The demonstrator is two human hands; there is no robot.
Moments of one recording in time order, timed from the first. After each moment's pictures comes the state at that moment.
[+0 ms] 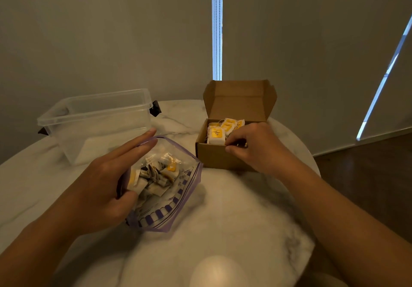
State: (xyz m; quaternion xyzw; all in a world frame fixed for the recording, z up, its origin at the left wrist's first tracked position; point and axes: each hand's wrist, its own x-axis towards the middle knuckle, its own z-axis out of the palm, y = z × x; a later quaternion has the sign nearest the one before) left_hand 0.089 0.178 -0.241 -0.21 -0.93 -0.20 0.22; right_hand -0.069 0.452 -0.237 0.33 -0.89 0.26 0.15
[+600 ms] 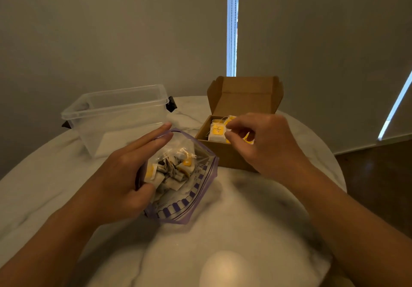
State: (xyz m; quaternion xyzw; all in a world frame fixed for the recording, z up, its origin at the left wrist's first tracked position) left_hand 0.087 0.178 -0.239 -0.20 -0.93 -0.19 0.24; right_hand -0.030 0.427 -0.224 0.36 -0.83 0.34 0.27
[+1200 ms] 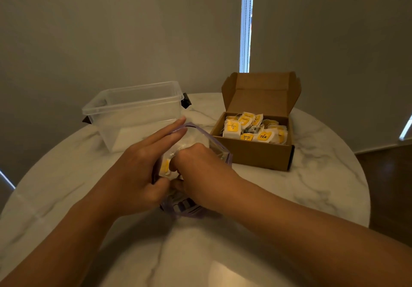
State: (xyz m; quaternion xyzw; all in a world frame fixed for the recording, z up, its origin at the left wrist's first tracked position) left_hand 0.090 0.178 -0.236 -0.20 -0.93 -0.18 0.24; right_hand 0.026 0.319 -0.236 0.48 -0.86 0.15 0.07
